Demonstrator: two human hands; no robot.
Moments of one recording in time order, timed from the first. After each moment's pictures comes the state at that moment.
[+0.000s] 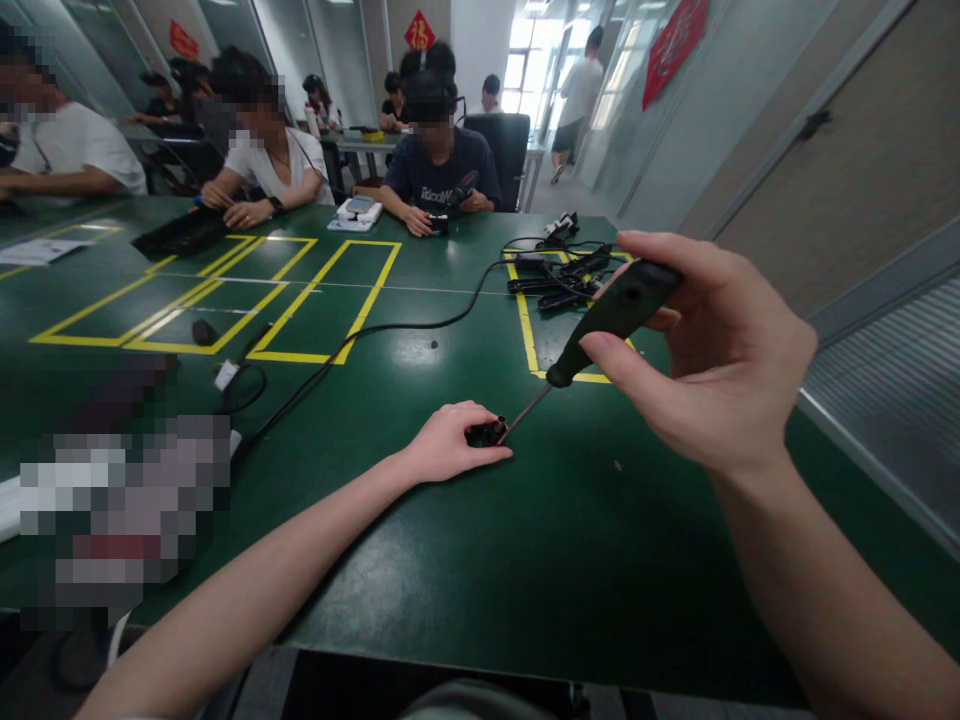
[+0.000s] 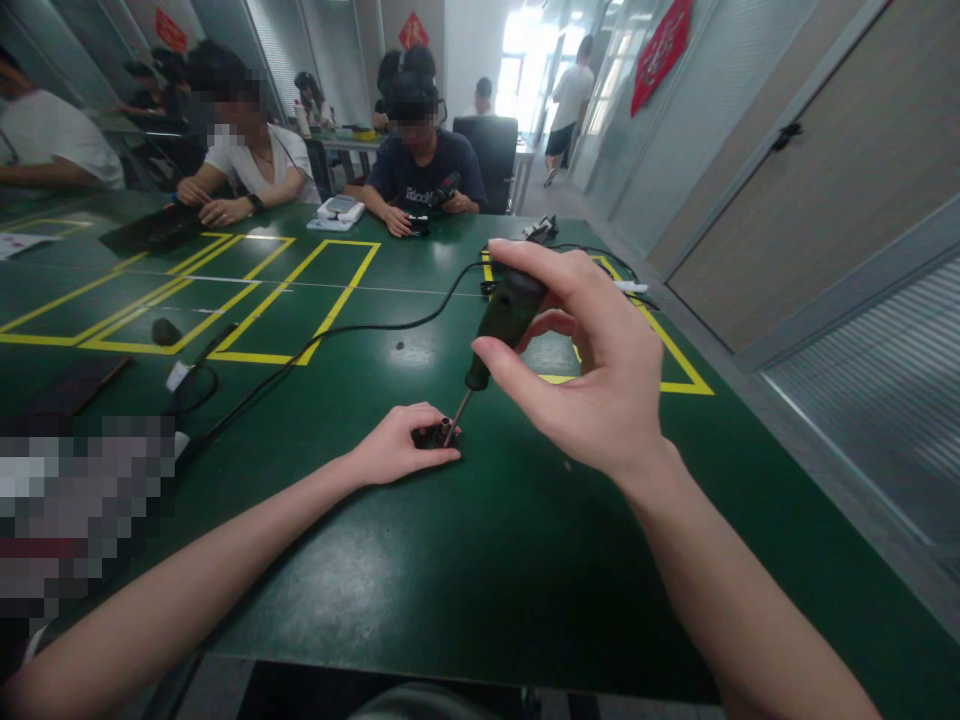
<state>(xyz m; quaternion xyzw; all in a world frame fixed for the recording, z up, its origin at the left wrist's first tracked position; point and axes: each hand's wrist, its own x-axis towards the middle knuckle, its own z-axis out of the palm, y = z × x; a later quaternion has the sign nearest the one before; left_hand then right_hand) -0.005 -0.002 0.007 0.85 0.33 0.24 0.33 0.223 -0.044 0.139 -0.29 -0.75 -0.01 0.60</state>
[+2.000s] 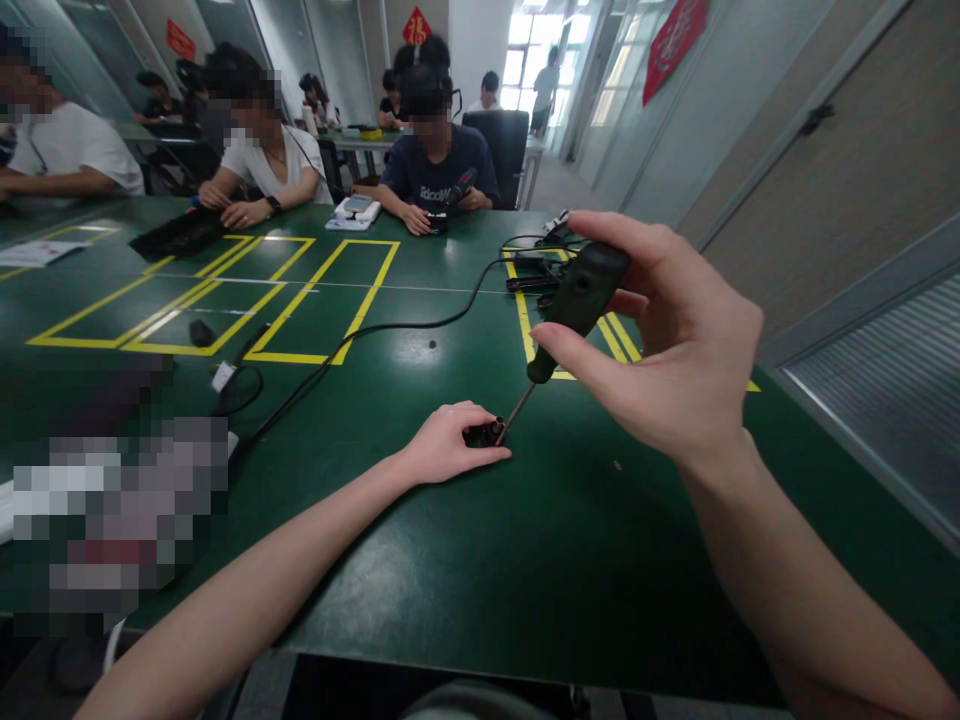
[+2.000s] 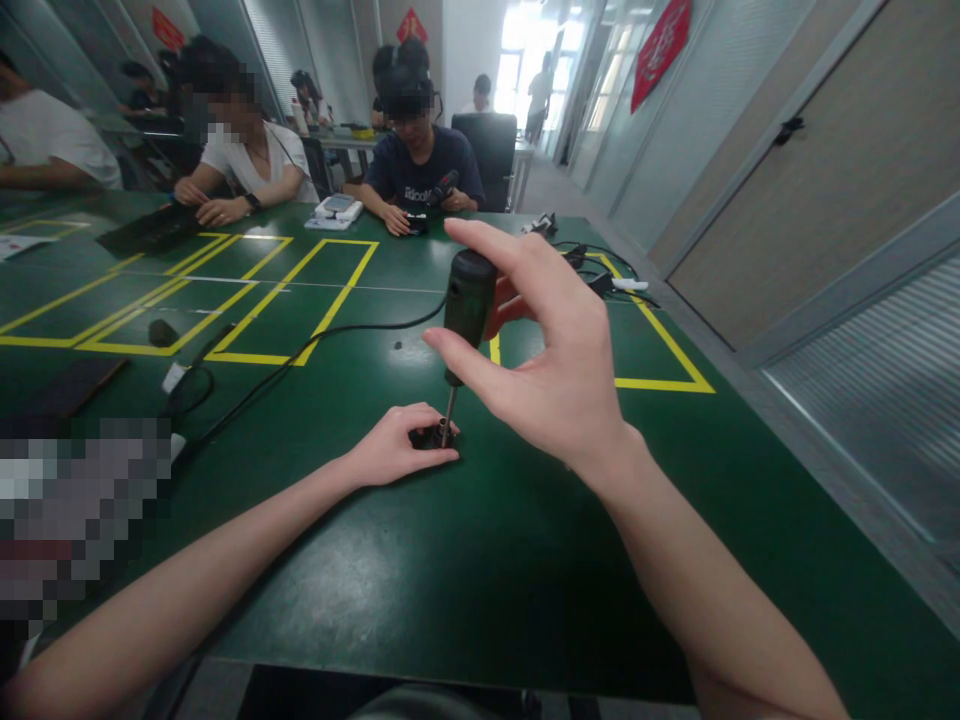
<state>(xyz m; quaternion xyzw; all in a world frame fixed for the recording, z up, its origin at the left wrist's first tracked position) -0.005 -0.003 0.005 0.85 0.32 0.26 0.34 0.202 -0.045 0.150 -0.34 -0.75 0.00 0.57</state>
